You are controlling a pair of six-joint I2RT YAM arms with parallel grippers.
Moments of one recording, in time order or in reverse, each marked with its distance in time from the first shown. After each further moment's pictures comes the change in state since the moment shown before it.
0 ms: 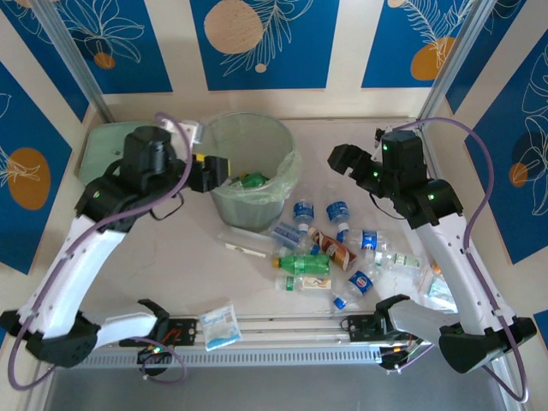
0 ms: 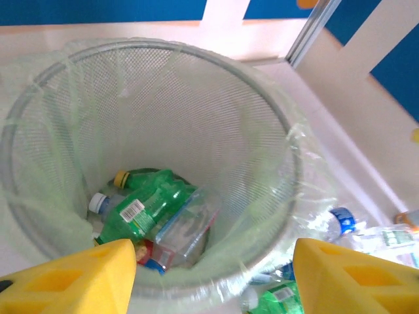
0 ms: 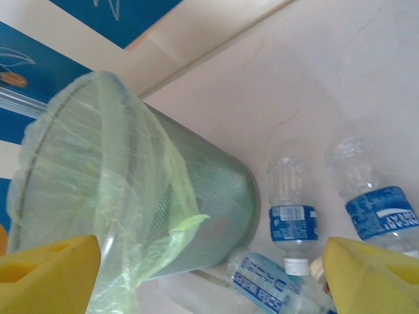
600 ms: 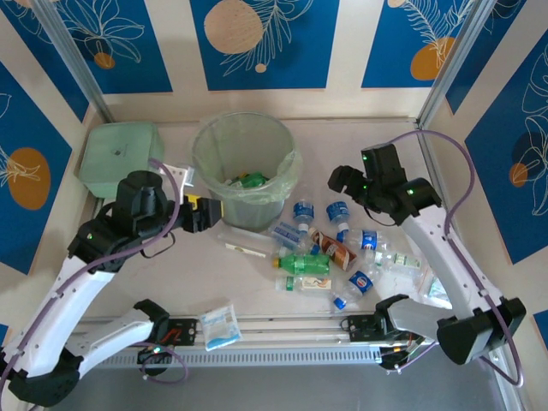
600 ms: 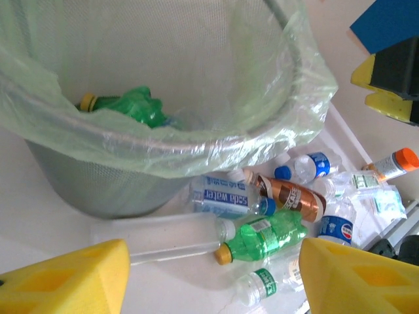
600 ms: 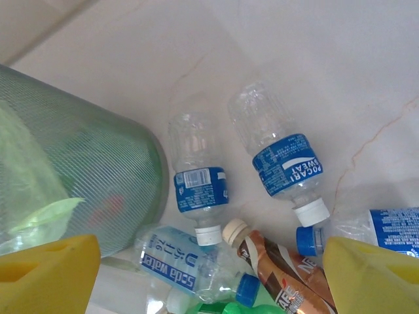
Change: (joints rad) left arm 0.000 -0.244 -0.365 0.039 0.116 -0.084; right arm 0.031 0.070 -0.124 -0.093 0.132 -0.009
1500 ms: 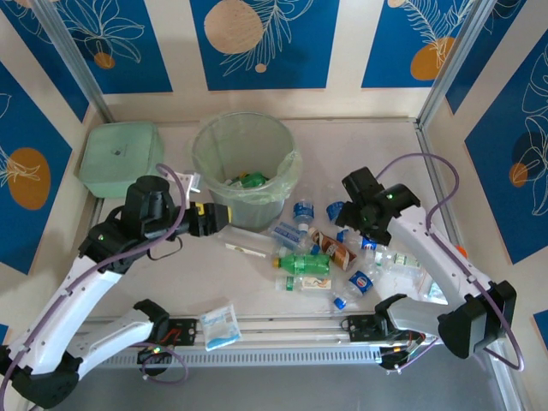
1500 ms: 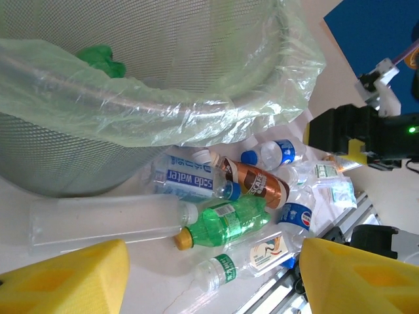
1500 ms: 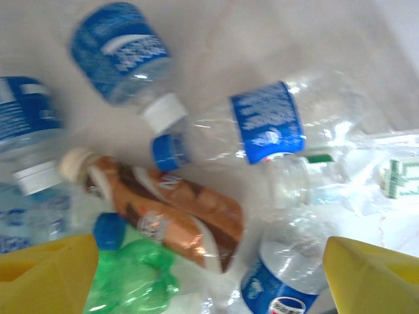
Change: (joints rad) left arm -0.003 -0.014 -0.095 0.088 0.113 -0.114; right arm 0.051 0.003 -0.168 -0.284 0.175 0.155
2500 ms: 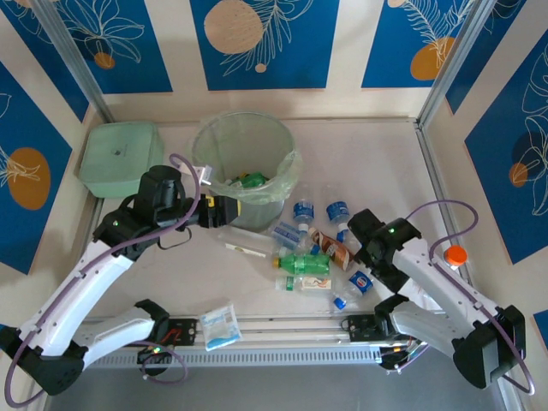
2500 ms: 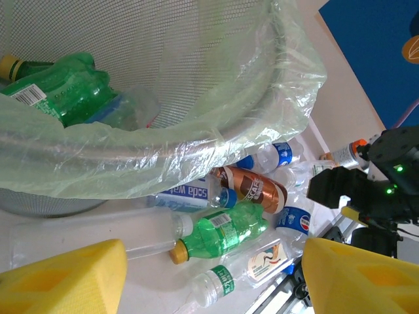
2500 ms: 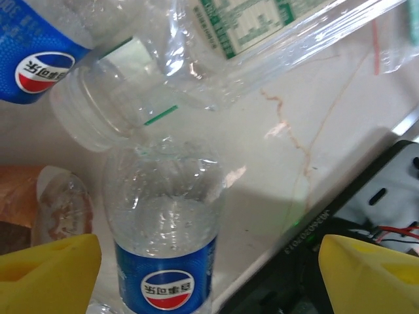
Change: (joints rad) left arm 0.000 0.100 0.025 0.054 0.035 0.028; right arm 0.067 -0.182 -0.328 -0.116 0.005 0.428
